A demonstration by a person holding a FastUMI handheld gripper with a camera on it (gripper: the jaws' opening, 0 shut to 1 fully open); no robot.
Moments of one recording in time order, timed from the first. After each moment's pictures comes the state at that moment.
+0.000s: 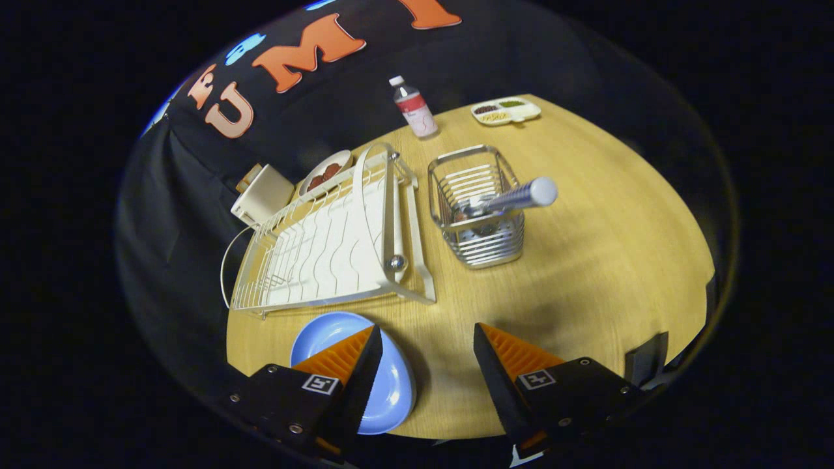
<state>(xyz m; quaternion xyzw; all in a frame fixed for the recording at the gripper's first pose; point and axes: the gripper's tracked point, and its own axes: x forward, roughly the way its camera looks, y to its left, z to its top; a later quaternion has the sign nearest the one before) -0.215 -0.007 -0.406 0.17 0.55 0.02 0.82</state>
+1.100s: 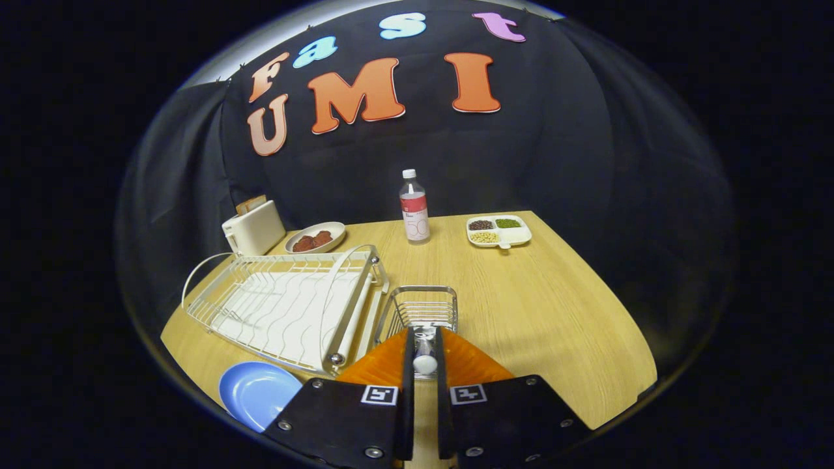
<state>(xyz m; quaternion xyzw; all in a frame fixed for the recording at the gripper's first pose) -0.129 -0.056 -0.388 0.06 0.39 0.04 0.92</state>
